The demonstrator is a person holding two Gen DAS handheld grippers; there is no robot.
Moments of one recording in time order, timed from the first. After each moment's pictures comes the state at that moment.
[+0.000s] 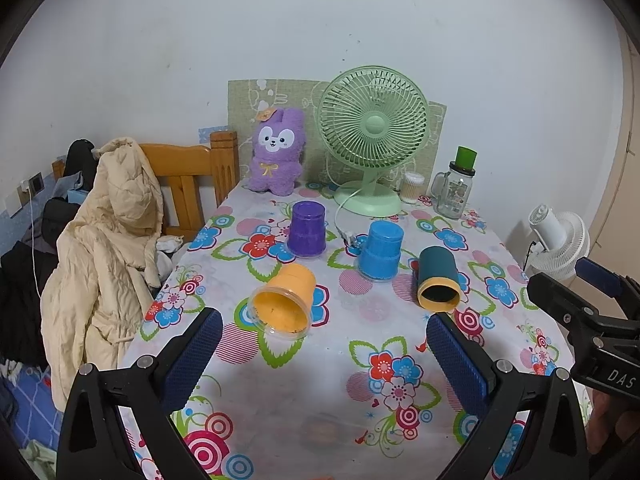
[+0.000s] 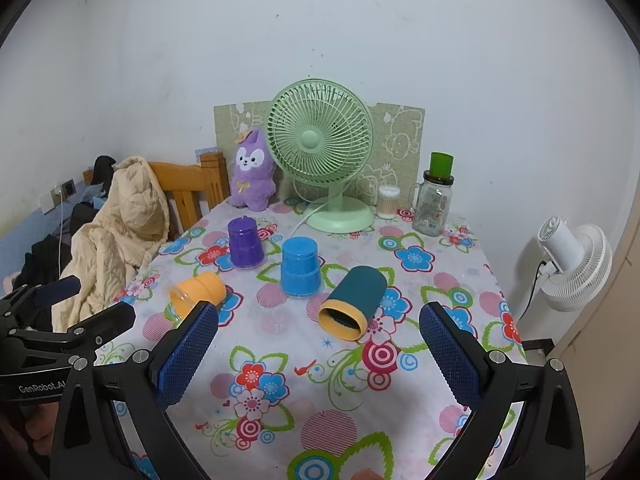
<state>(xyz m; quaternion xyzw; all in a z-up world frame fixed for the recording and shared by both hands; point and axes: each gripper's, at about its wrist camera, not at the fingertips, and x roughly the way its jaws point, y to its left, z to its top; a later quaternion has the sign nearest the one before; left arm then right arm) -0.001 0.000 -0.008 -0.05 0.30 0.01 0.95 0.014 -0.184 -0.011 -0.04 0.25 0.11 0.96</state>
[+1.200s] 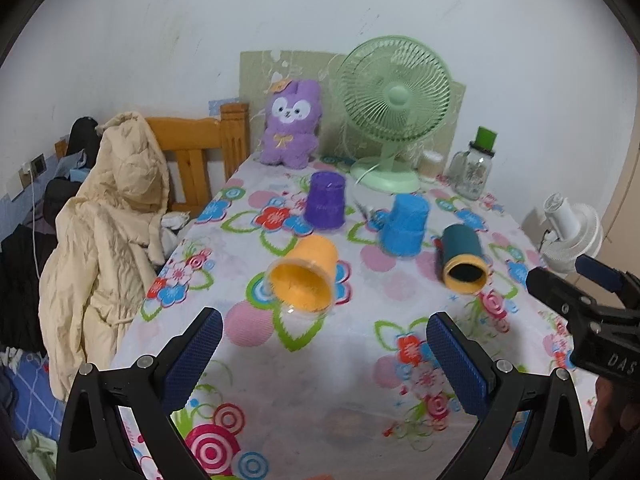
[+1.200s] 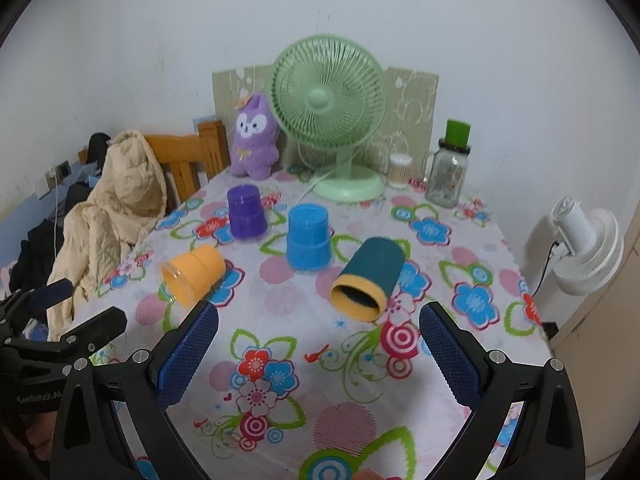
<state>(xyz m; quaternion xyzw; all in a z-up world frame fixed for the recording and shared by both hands) 0.013 0.028 -0.041 -0.06 0.34 0.02 0.94 0.051 -0.157 -0.046 -0.04 0.32 0.11 0.94</state>
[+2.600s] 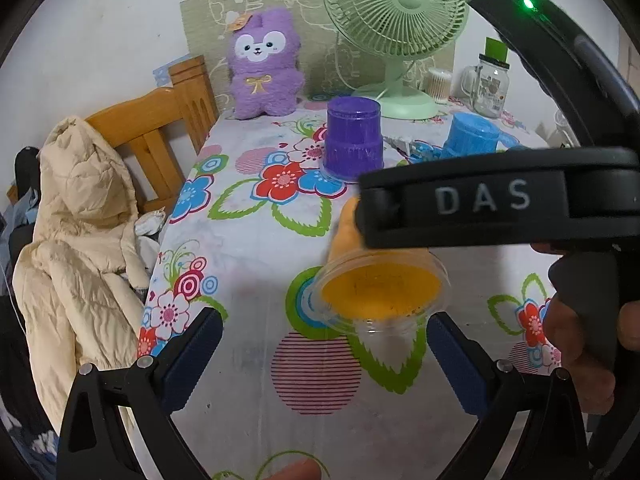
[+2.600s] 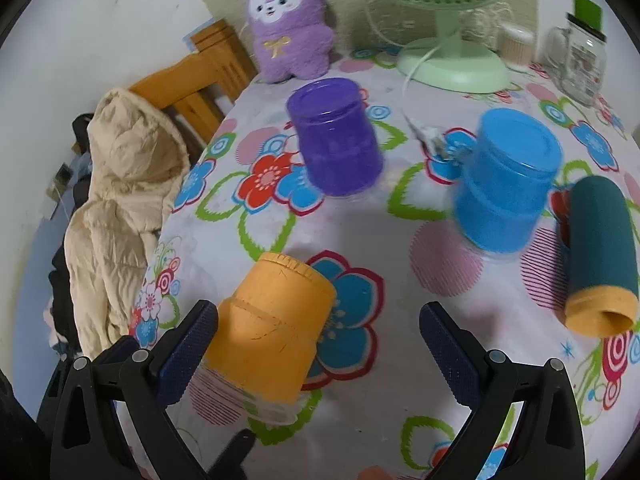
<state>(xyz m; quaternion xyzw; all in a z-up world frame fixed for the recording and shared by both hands) 0.118 0.082 -0.109 0.06 0.43 -0.05 0.90 0.209 -0.016 -0.132 0.07 0.51 0.17 0.84</state>
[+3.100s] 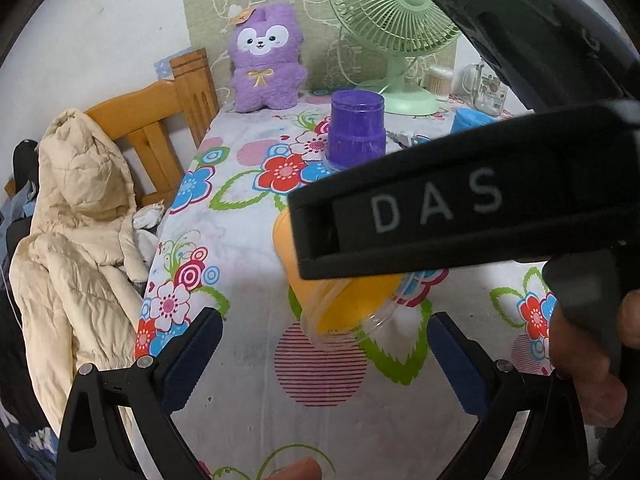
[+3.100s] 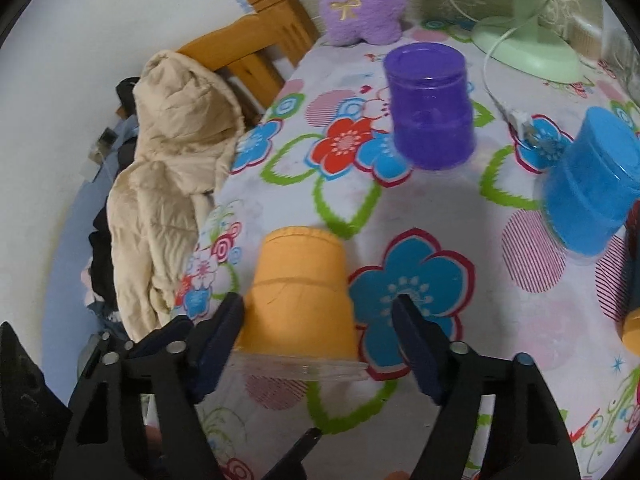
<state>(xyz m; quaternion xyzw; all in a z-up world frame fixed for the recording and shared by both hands) 0.114 0.092 -0.113 0.04 0.44 -0.05 0.90 0.206 0.014 -0.133 0.07 0.54 0.26 0.80</state>
